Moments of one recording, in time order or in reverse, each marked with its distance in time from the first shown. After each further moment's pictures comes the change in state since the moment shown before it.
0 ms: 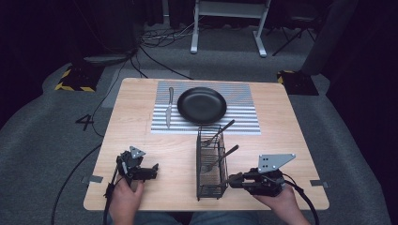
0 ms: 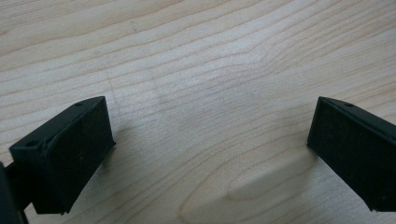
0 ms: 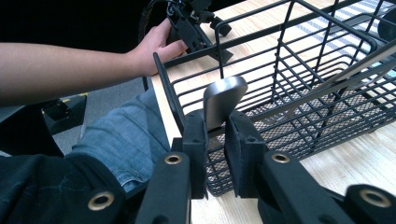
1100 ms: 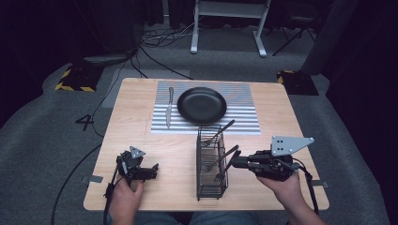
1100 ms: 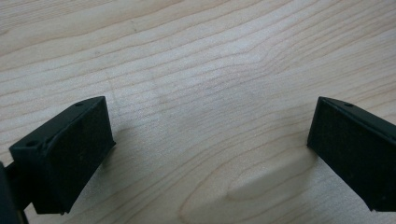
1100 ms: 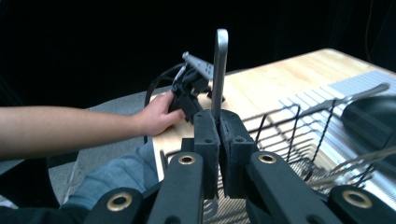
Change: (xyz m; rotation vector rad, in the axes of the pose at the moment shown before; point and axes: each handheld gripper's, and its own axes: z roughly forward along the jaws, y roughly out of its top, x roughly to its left) left arm 0.000 0.000 0.000 0.000 0.000 0.000; right arm -0.003 0.054 -0.031 -0.188 0.001 -0.077
